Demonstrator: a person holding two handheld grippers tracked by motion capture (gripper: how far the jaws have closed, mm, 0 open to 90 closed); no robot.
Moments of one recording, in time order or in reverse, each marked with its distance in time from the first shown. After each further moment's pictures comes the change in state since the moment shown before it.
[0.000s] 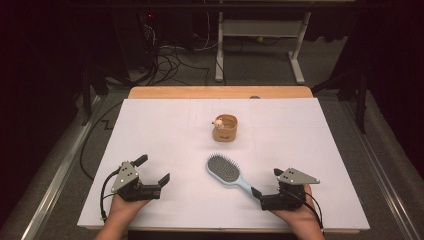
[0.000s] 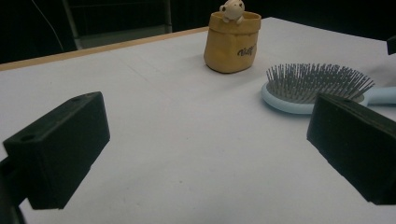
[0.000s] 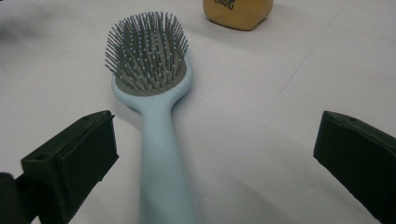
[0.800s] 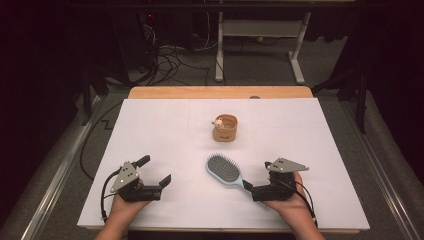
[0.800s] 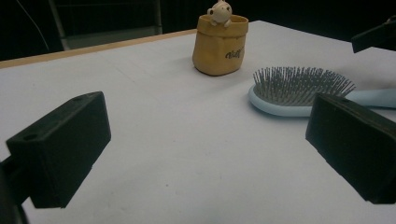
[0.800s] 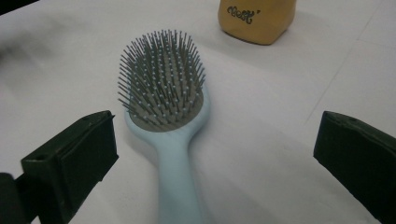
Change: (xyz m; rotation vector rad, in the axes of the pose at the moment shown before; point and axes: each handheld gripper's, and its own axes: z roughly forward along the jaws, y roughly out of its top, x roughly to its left) left arm -0.003 0.002 0.000 -0.008 -0.046 -0.008; right arm 0.005 0.028 0.019 0.039 0.048 0.013
